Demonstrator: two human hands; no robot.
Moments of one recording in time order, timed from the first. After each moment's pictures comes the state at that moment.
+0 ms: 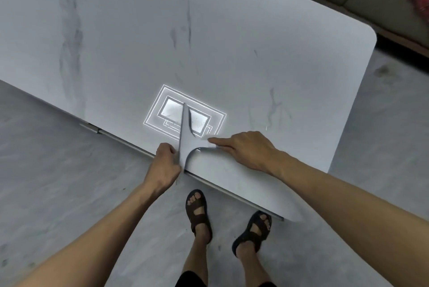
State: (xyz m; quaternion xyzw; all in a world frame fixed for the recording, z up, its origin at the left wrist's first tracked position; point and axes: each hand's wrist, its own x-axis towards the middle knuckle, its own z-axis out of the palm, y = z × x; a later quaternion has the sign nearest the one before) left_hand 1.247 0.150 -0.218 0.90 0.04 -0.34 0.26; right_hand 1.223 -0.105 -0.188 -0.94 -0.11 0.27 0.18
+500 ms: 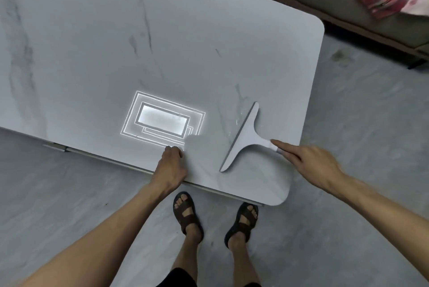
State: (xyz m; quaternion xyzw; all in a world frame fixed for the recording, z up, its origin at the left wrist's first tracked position) left_hand 1.233 0.083 -0.215 0.89 -0.11 -0.40 0.21; right_hand 1.085 -0.243 -0.134 -0.94 0.18 0.25 0.16
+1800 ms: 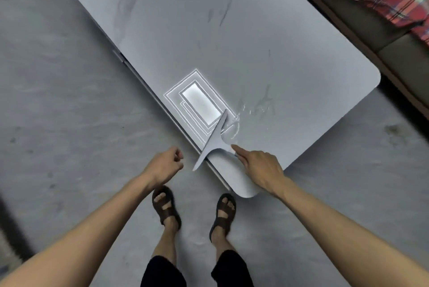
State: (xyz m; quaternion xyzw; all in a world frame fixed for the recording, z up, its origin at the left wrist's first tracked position) left_hand 1.066 0.063 -0.115 0.86 0.18 -0.37 0.31; right_hand 1.085 -0.211 -0.156 -0.93 -0.14 0.32 0.11
